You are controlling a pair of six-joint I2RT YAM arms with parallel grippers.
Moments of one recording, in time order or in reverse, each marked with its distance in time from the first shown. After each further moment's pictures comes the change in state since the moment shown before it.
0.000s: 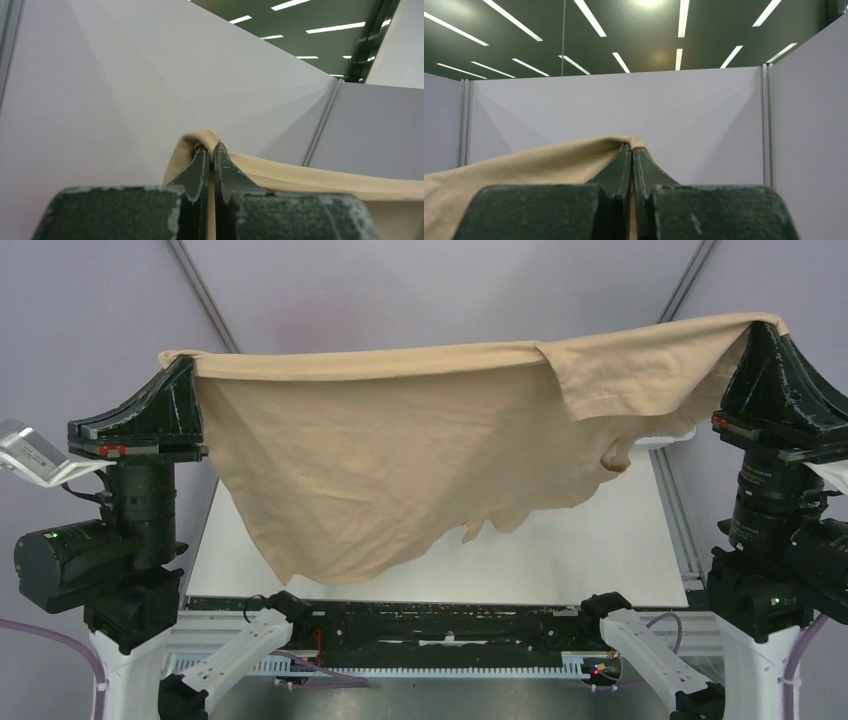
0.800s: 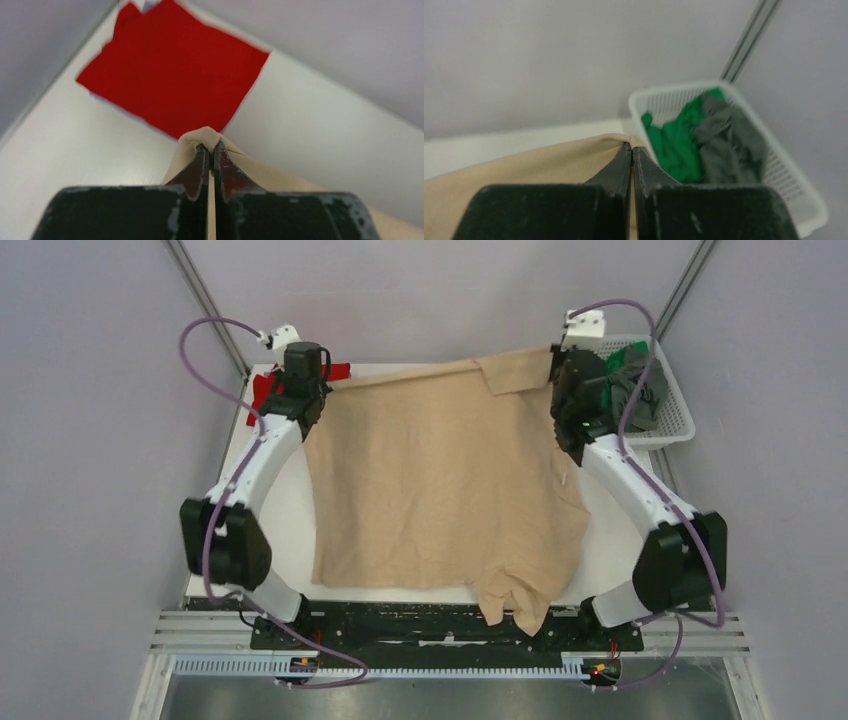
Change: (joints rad) left arm 0.256 0.801 -0.068 -0.223 -0.267 -0.198; right arm 0.002 0.645 -0.253 0.114 0.462 -0.048
